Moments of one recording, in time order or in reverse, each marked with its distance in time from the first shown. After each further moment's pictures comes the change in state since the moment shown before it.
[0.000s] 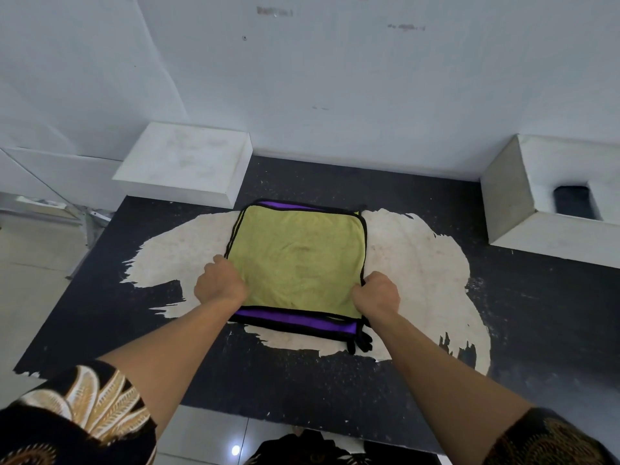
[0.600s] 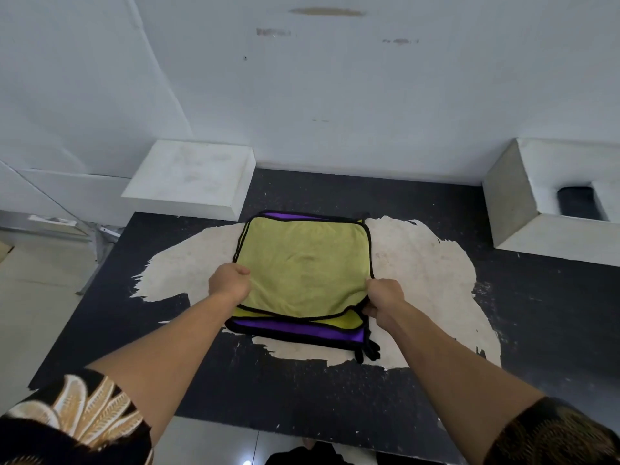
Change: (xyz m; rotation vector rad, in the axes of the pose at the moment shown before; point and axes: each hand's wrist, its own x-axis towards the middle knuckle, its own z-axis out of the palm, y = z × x) left_hand 0.013 0.001 -0.013 -0.510 -0.101 0.035; right_hand 0.017 -0.006 -0.003 0.775 -0.131 0.343
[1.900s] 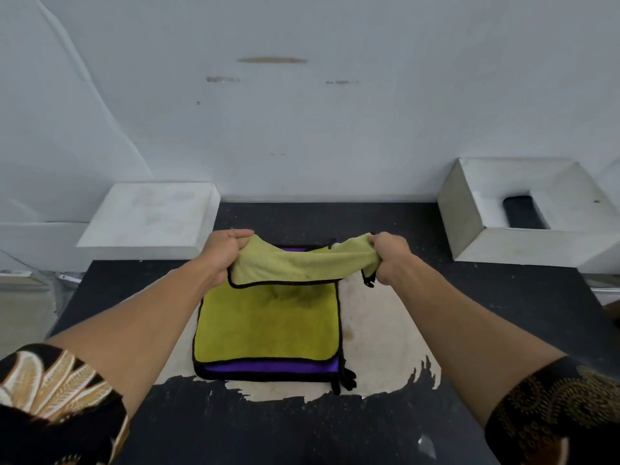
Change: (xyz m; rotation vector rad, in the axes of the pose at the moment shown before) left_hand 0.028 0.130 -0.017 -0.484 -0.291 0.149; right_hand 0.003 -0.130 -0.051 0.243 0.076 -0.050
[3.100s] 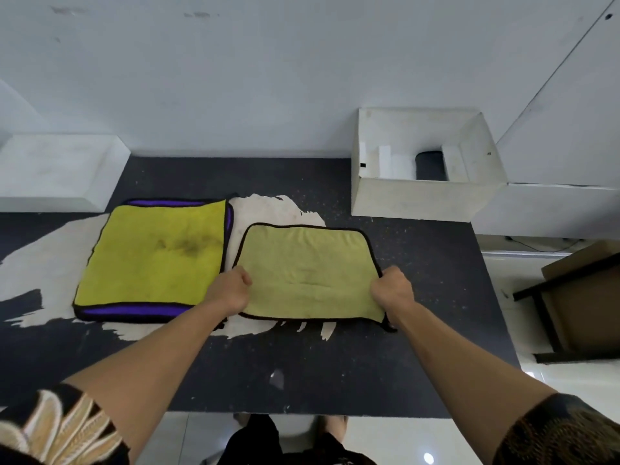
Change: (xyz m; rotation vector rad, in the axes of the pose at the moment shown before) left_hand -0.137 -0.105 0.247 0.956 -0.116 0.030; right_hand 0.064 0.087 -0.291 -0.786 0.063 -0.136
